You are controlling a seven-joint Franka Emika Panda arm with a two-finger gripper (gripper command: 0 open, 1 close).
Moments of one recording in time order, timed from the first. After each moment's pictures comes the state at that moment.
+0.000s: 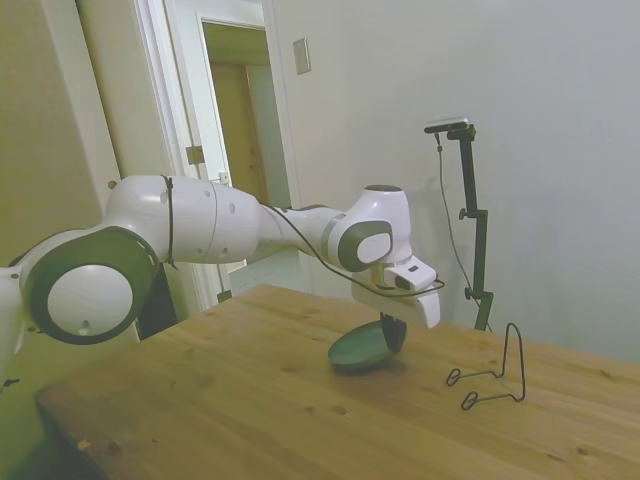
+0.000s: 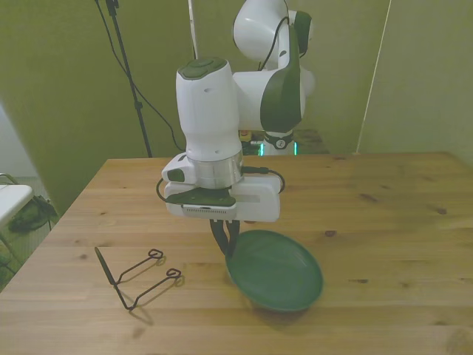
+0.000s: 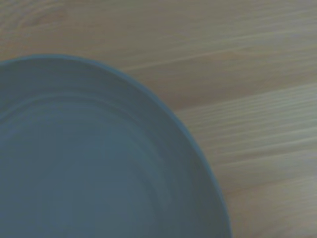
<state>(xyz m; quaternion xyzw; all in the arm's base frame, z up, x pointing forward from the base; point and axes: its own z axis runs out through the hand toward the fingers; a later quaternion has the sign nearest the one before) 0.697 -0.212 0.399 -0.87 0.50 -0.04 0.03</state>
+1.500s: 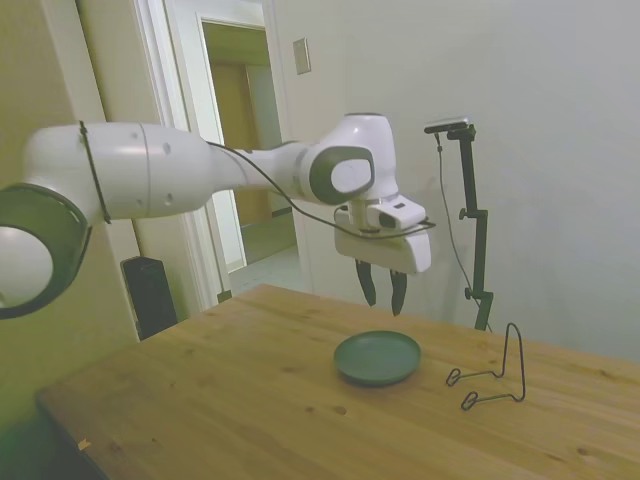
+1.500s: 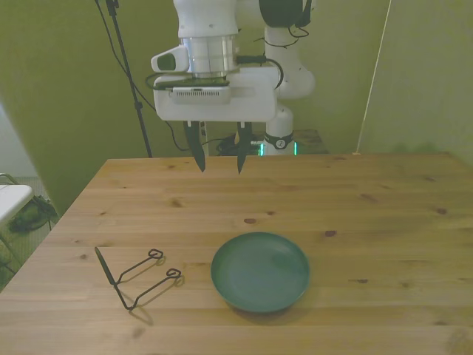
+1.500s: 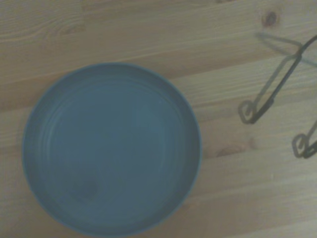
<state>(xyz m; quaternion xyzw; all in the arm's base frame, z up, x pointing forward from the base) 0.624 -0.200 0.562 -0.87 0.49 -0.05 0.02</state>
